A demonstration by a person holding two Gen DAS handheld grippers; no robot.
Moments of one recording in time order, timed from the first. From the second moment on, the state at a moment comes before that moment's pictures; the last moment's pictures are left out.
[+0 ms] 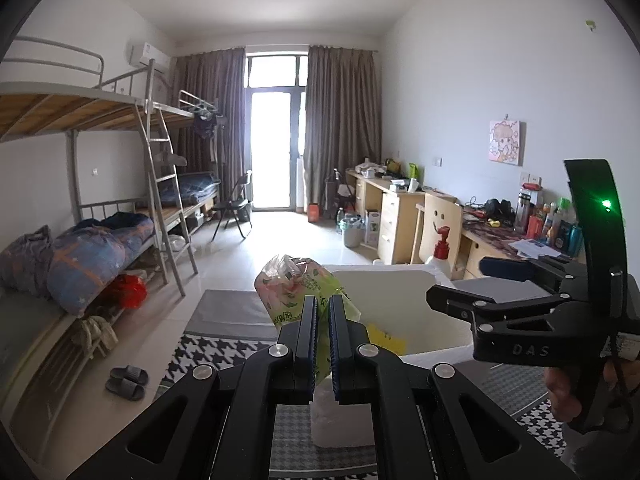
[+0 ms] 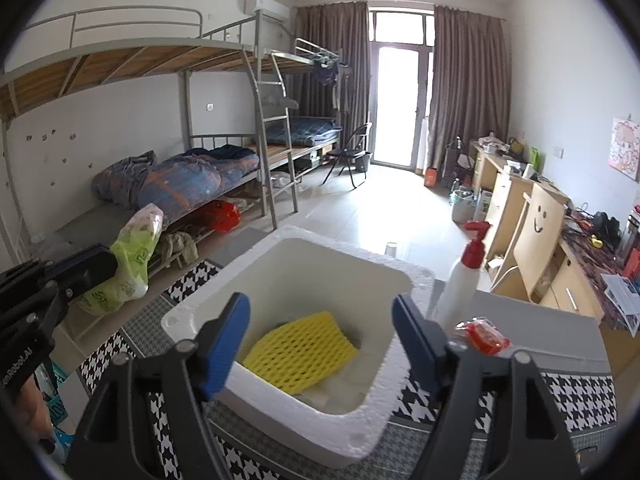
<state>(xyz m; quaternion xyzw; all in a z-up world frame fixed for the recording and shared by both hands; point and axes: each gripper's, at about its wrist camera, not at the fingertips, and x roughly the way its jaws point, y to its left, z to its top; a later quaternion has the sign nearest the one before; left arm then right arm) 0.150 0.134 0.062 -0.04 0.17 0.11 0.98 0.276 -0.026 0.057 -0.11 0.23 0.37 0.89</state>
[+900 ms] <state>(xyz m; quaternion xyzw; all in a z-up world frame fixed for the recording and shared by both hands) 0.189 0.101 0.059 -0.02 0.19 0.04 0.98 0.270 -0.077 0.057 -0.09 0.21 0.34 0.92</state>
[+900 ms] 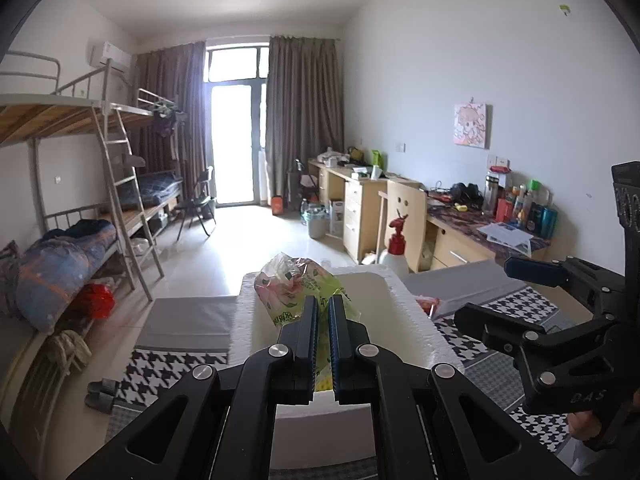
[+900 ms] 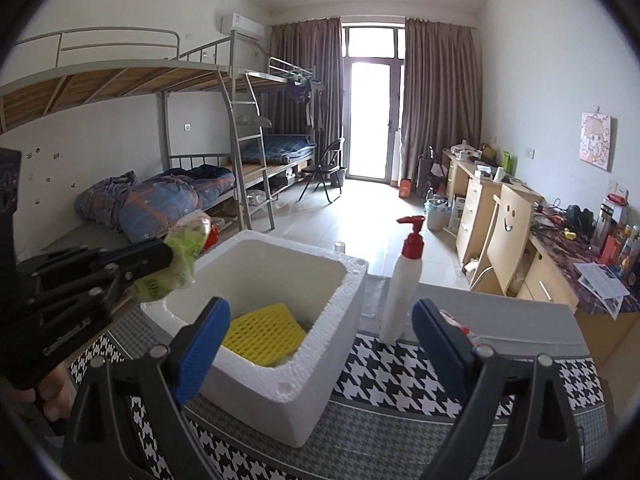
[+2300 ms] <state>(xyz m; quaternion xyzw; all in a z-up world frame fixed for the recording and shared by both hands) 0.177 0.100 0.063 -0.03 0.17 0.08 0.98 0.253 -0.100 0.051 -0.07 0.21 0.32 0.92</state>
